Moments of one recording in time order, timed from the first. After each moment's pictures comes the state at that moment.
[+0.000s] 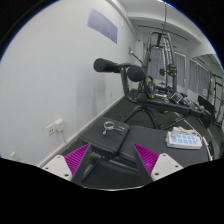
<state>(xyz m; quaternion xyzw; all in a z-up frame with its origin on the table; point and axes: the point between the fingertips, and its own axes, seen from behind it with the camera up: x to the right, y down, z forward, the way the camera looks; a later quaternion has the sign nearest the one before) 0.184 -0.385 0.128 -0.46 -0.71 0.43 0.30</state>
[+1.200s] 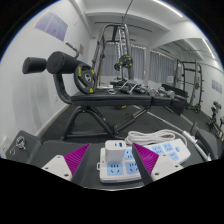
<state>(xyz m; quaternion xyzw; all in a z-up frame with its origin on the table) -0.113 -0.113 0.032 -0.60 -0.59 0.36 0.41</state>
